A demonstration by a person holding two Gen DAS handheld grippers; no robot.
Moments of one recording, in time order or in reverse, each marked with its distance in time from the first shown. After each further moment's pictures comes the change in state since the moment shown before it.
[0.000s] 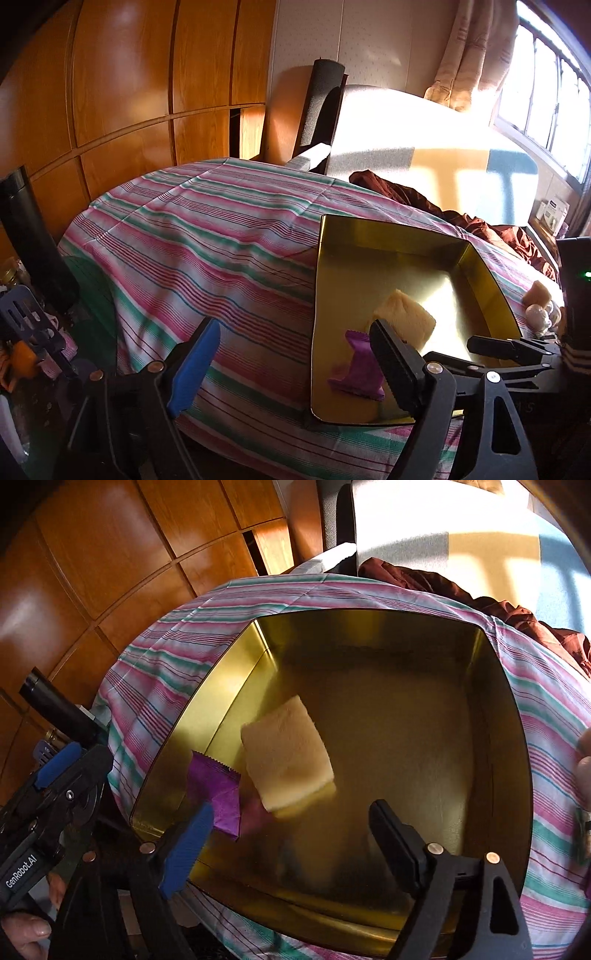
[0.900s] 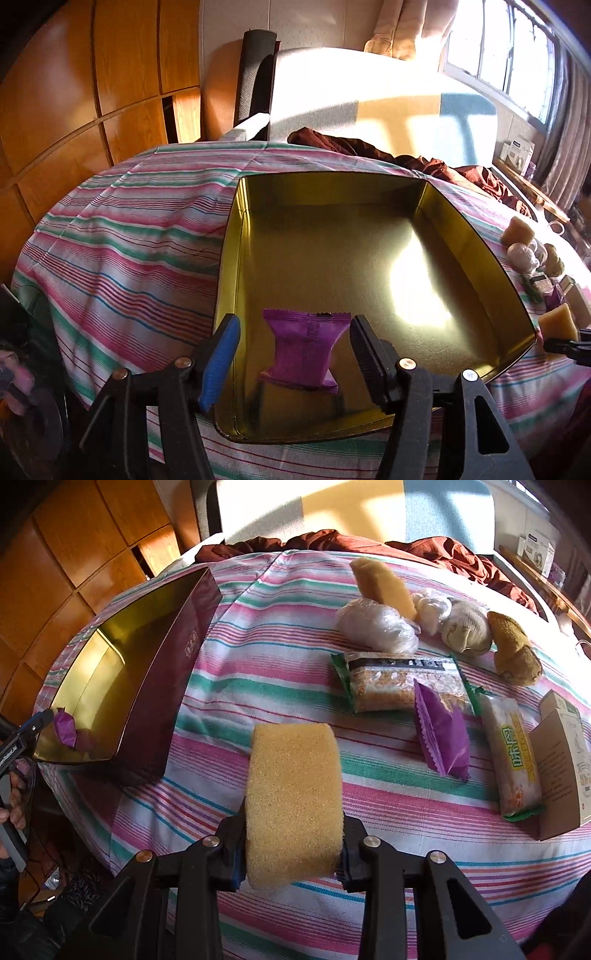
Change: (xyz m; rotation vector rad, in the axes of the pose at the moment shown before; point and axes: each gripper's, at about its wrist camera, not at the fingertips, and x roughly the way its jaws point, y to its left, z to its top) left arm 0.040 -0.053 -0.012 0.181 0.099 -0.131; right arm -0.109 -0.196 -0.106 0.280 0.018 -0.238
